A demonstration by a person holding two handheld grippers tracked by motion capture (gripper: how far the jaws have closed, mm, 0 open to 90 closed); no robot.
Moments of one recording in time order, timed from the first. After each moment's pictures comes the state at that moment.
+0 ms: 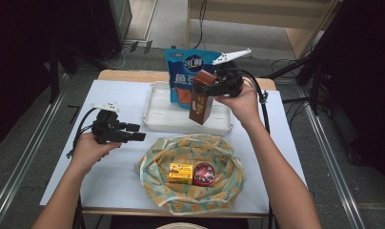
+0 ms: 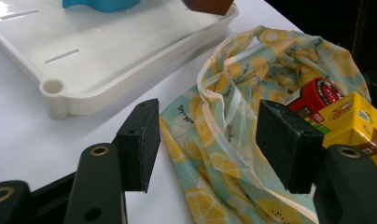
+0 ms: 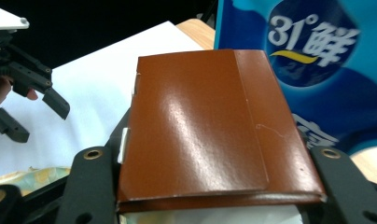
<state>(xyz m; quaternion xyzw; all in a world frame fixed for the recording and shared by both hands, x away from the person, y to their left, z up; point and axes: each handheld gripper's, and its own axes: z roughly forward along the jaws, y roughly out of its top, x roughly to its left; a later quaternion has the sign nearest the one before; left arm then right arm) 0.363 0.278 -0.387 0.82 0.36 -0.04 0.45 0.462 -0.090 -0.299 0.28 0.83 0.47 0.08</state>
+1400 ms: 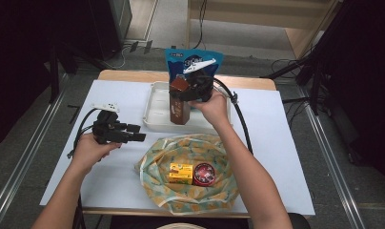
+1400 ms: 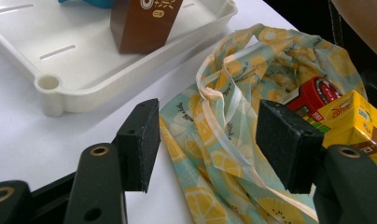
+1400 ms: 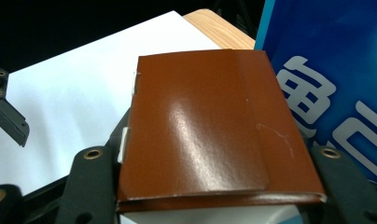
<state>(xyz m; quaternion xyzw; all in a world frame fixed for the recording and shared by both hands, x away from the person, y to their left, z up) 0.365 0.279 -0.392 0.82 0.36 -0.05 0.45 0.486 -0.020 -0.351 0.27 0.84 0.46 0.08</state>
